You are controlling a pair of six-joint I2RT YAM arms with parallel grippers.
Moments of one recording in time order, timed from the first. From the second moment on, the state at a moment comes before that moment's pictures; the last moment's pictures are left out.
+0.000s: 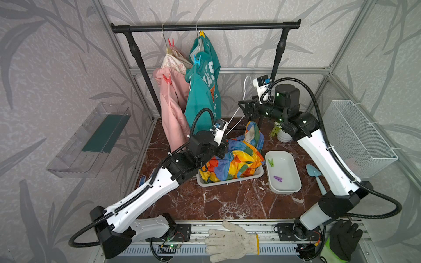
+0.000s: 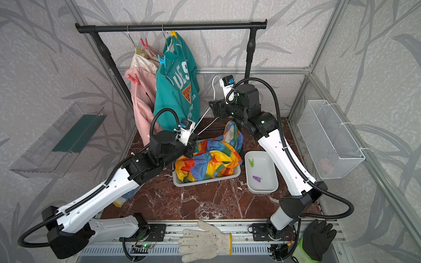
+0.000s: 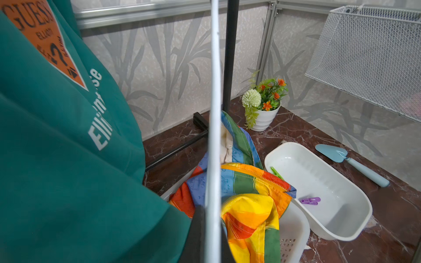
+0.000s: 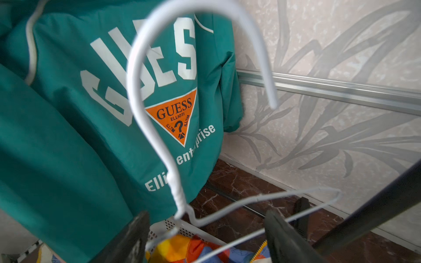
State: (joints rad) left arm -0.80 1.19 1.27 -0.37 -0.24 -0.08; right arm 0.54 1.58 1.96 -0.60 -0.09 0.10
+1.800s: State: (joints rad) left arm -0.82 2.05 2.46 -0.55 -0.62 0.04; right arm 0.08 1.40 1.10 -0.24 -0.35 0.27
